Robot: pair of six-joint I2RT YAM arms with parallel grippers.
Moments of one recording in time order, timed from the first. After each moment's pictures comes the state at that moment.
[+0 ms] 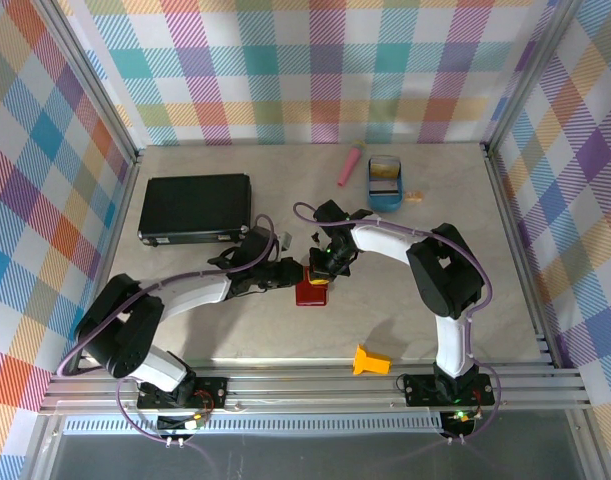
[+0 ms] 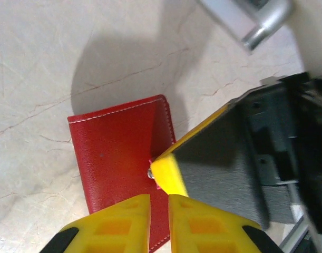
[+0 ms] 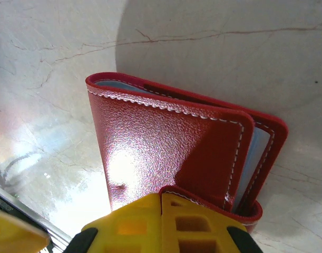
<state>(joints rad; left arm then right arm) -0.63 1.48 0.74 -0.05 0.31 -0.69 0.68 1.97 1.33 -0.72 -0.45 0.56</state>
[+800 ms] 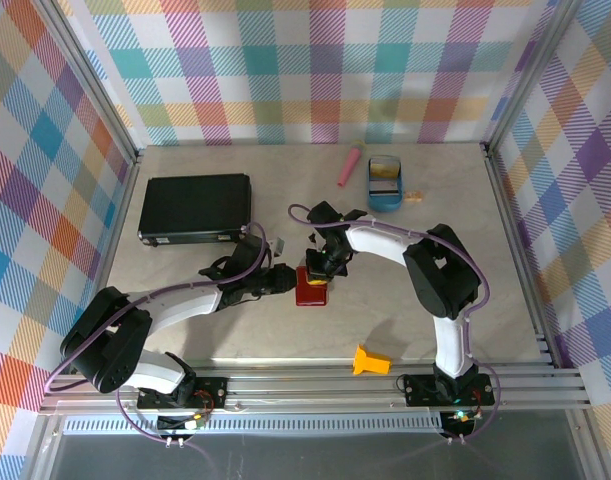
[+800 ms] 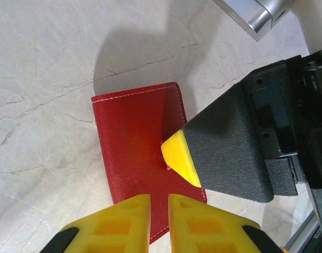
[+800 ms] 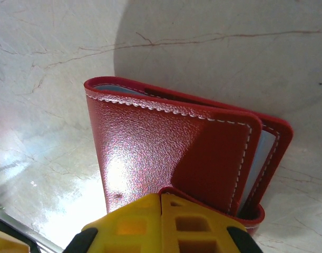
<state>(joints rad) -0.63 1.40 0.63 -0.01 0.28 -0.69 0.71 1.99 1.36 -0.74 -0.38 0.59</state>
